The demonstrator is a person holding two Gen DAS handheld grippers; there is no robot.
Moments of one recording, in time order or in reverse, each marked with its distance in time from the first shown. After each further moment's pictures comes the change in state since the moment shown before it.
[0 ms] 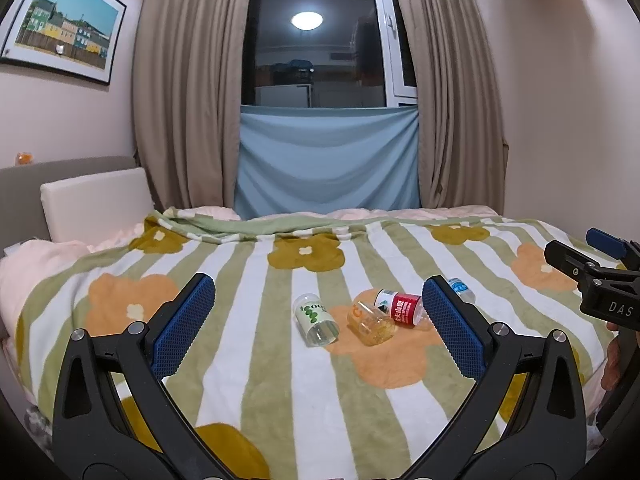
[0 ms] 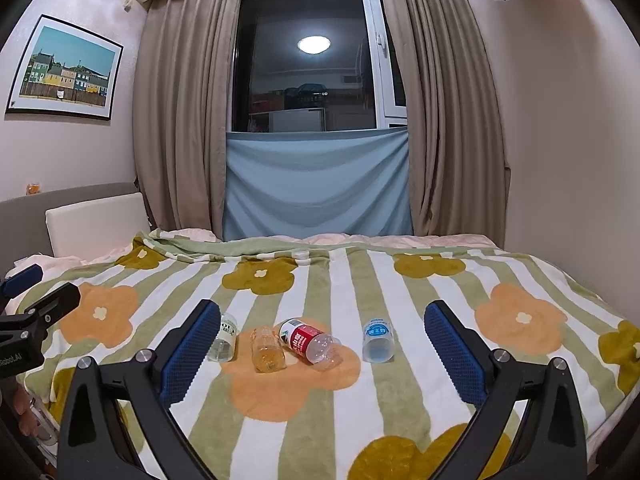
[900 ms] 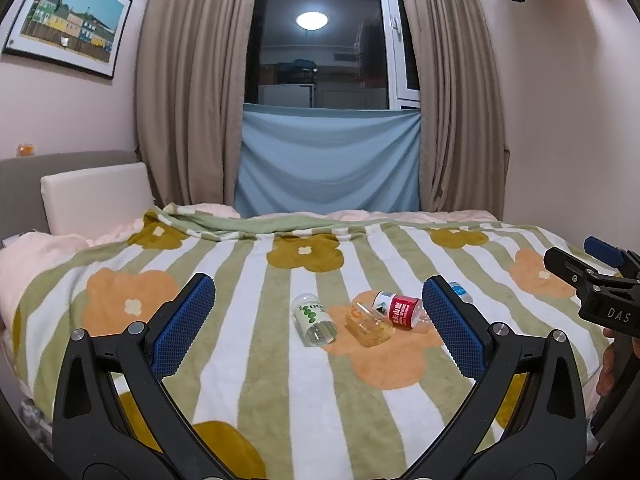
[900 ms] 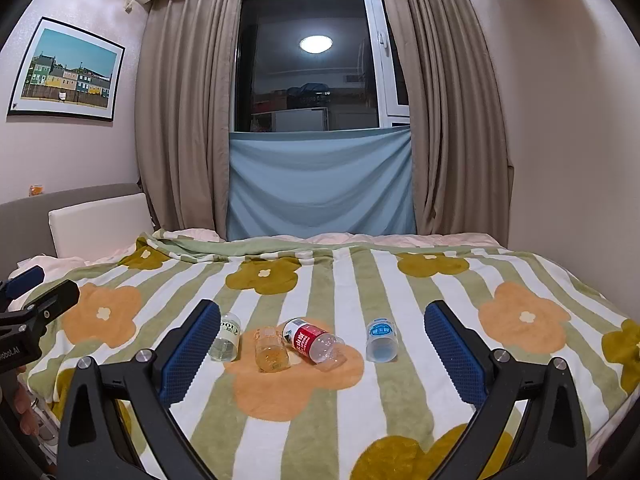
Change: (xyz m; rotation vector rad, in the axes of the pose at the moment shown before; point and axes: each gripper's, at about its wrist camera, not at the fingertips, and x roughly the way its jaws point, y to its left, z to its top) left arm 0.001 0.002 0.000 -0.024 0.003 -0.002; right arm -0.001 0.003 -0.006 0.007 0.001 0.008
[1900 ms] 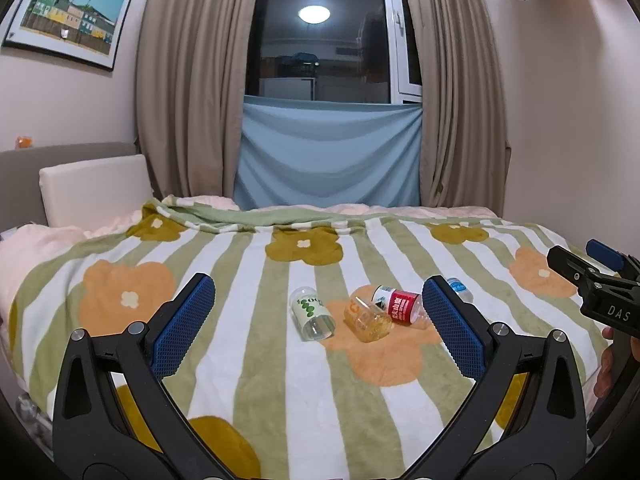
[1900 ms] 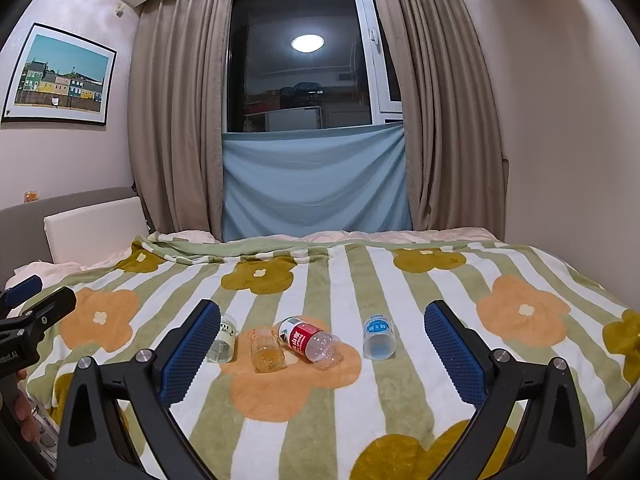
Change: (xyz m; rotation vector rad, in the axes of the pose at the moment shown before) left arm 0.003 -0.001 -0.008 -0.013 0.016 -0.004; right arm -0.001 0.001 -0.003 0.016 0.003 -0.012
